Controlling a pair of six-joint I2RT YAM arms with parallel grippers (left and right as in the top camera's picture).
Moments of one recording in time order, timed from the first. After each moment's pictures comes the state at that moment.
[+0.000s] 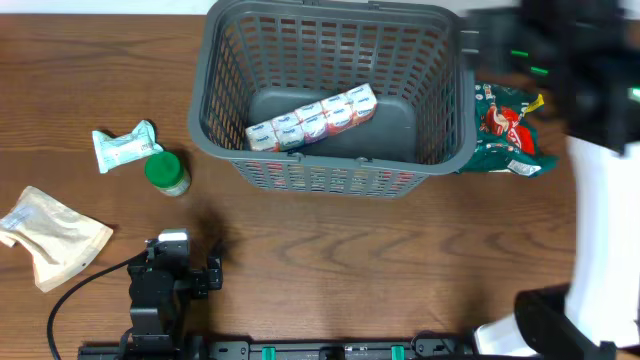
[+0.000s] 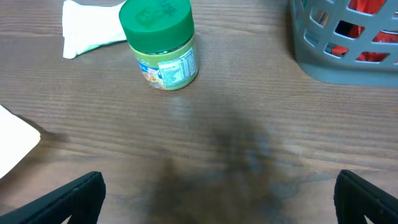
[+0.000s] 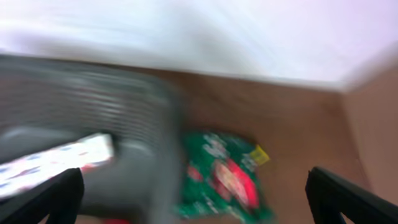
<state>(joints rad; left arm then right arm) -0.03 0.01 0.16 -0.73 -0.09 0.01 0.14 1.69 2.40 -1.42 0.28 0.05</state>
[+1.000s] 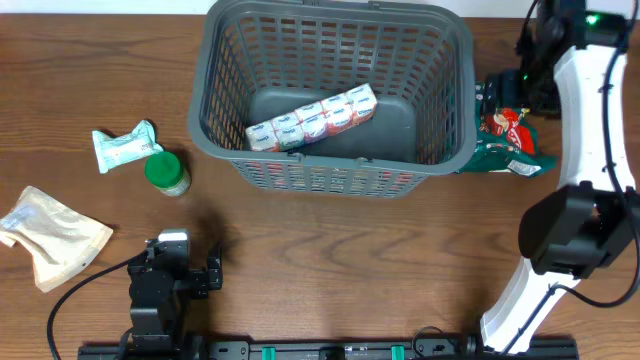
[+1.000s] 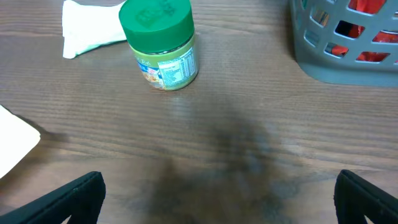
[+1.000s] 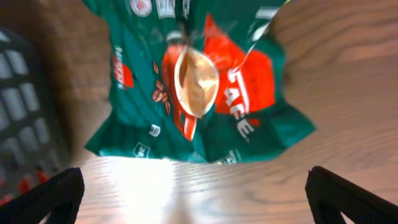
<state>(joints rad) -0.03 0.01 0.16 -0.73 -0.09 0.01 -0.13 2.06 2.04 -1.43 0.10 0.01</state>
